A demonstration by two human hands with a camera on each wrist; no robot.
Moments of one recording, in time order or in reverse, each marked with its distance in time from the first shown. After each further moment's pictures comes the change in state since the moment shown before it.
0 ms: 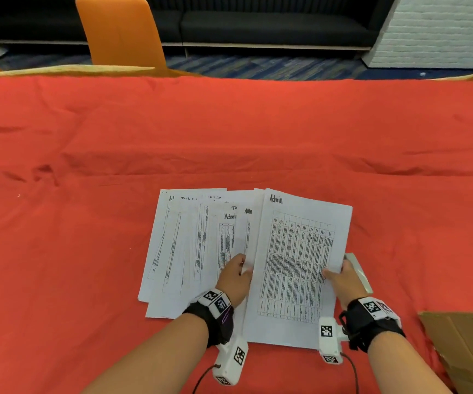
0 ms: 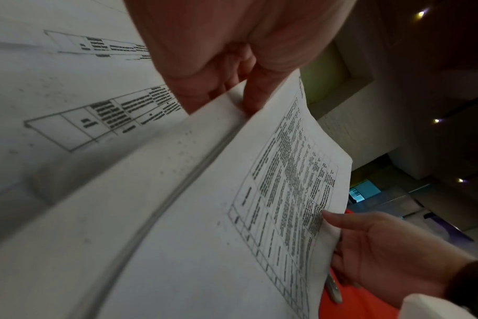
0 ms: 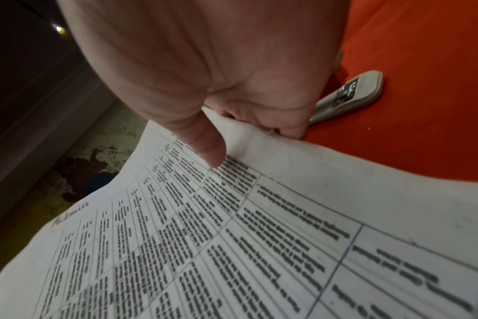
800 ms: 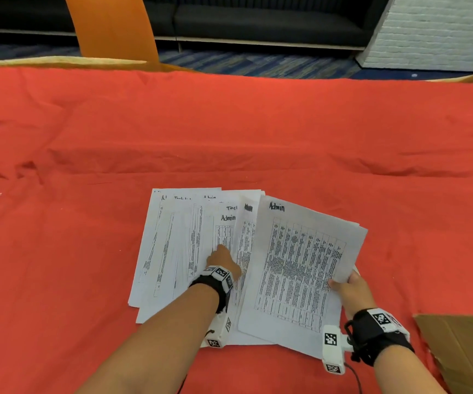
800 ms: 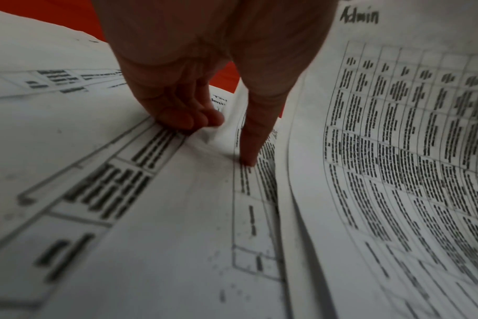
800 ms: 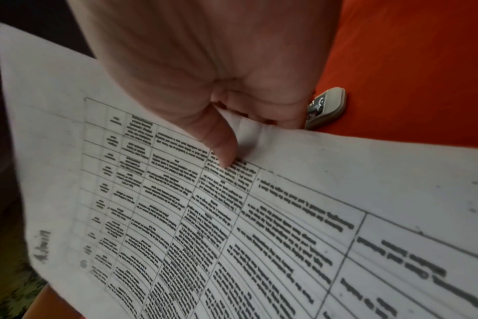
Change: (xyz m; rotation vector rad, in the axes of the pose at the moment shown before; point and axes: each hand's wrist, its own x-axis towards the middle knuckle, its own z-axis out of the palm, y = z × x) left_hand 0.067 -0.002 -0.007 0.590 0.000 -0.341; right_hand 0.004 0.022 -0.018 0.097 -0.005 -0.050
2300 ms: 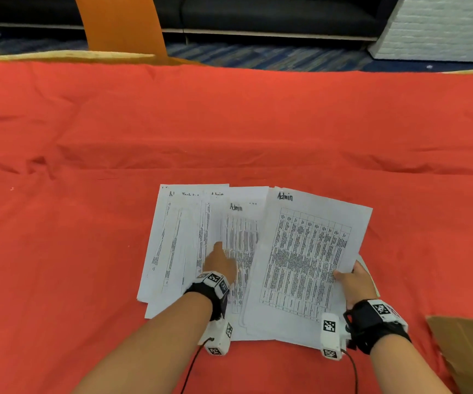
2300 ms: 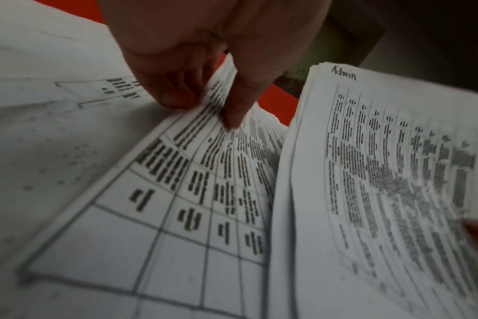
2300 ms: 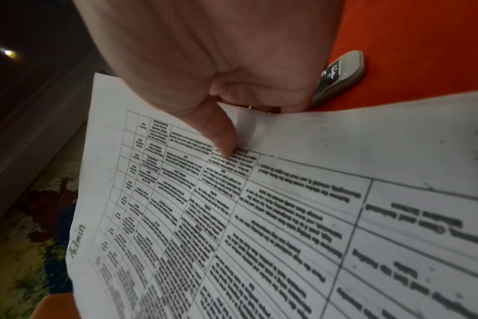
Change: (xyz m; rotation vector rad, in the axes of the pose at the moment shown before) left_hand -0.017 -0.025 -0.009 -0.304 0.112 0.031; right_hand 0.011 -0.012 0.017 -0.001 0.072 0.059
